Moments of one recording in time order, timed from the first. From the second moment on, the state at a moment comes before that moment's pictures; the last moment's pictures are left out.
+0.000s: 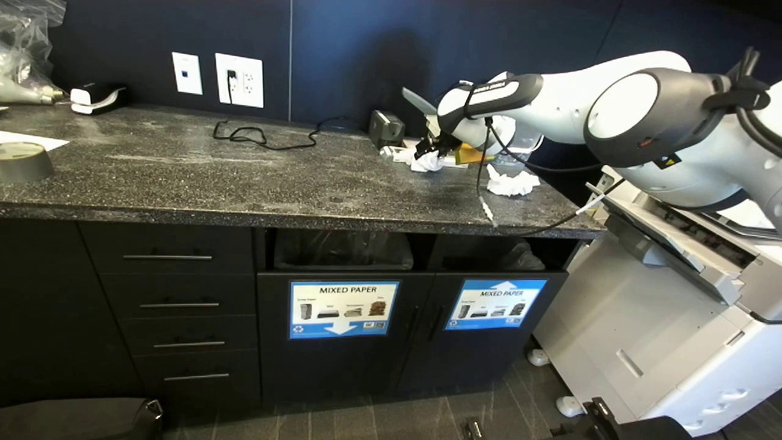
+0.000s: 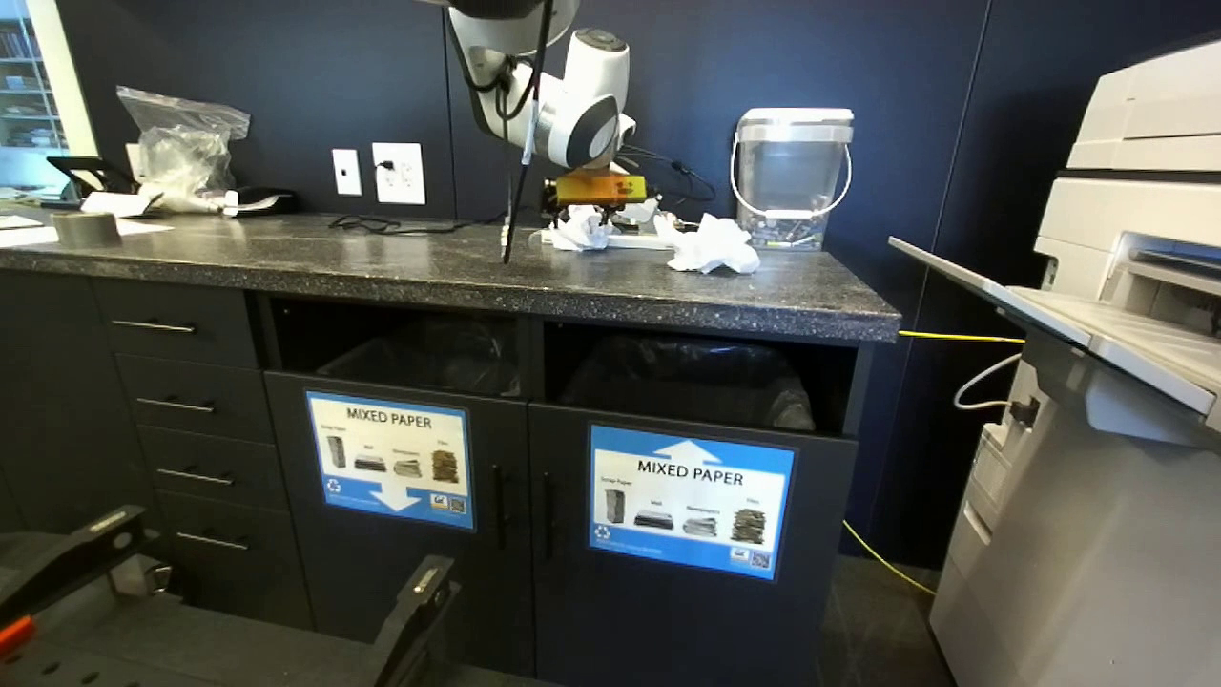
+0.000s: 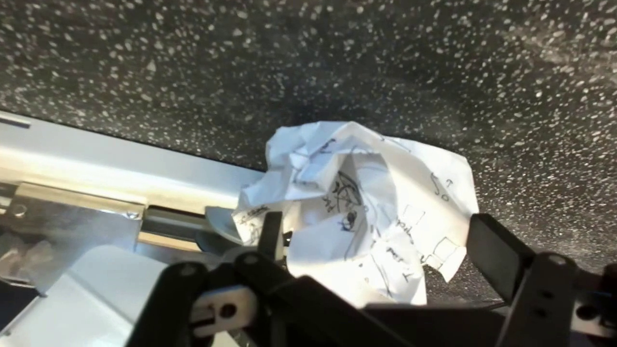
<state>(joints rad) -0.19 1.17 0.34 -0.90 0.03 2.70 -0.63</state>
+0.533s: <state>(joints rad) -0.16 1.23 0.33 -0.80 0.03 2.69 -0.63</state>
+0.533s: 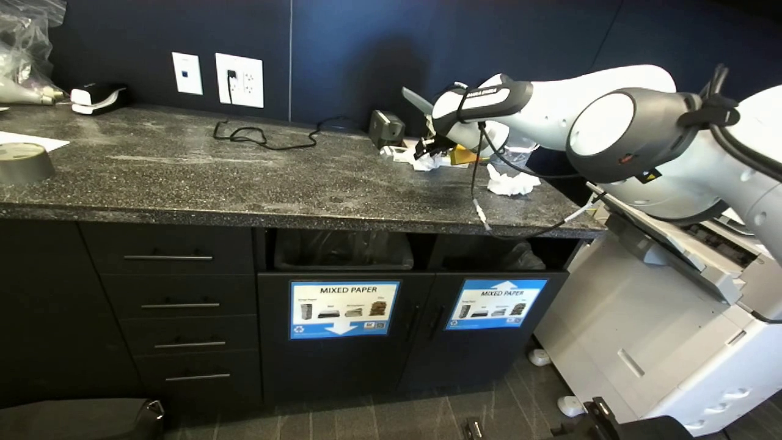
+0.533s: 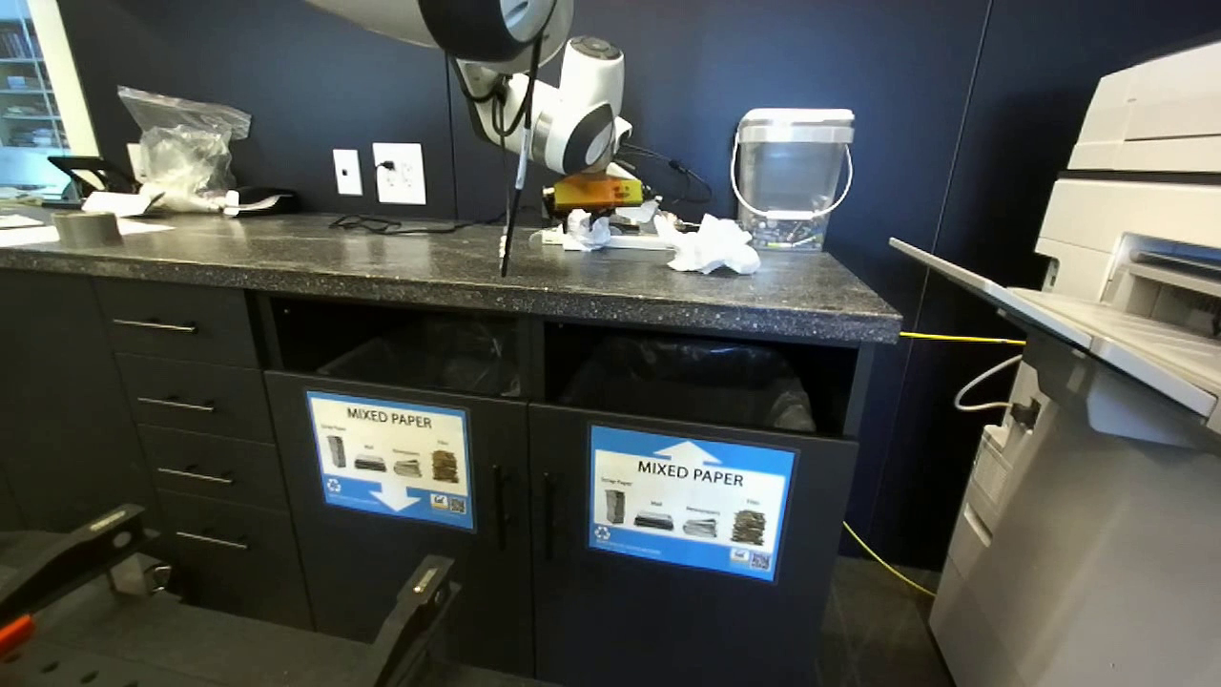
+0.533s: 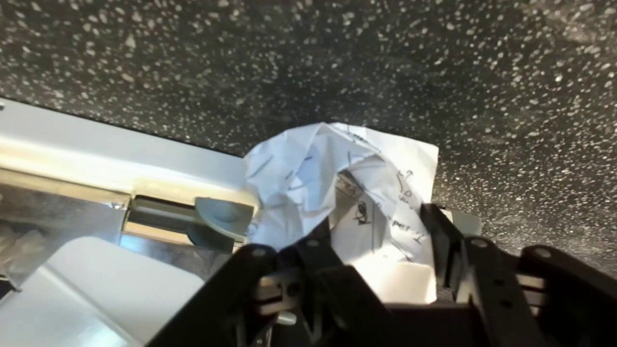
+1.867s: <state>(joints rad) -0.07 1.22 0.15 -0.65 -0.07 2.23 -0.73</state>
